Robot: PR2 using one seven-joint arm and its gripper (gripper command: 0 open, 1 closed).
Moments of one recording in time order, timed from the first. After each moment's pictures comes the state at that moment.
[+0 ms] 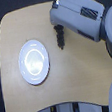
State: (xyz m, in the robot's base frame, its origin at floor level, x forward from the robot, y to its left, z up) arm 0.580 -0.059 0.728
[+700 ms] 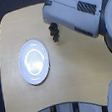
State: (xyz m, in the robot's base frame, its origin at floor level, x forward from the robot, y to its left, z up) arm 0.565 -0.024 0.801
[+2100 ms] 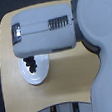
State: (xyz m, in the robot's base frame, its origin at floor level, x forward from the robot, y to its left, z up) arm 0.448 0.129 0.871
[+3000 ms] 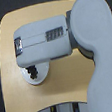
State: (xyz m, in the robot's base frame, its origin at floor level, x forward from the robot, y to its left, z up) arm 0.435 0.142 0.798
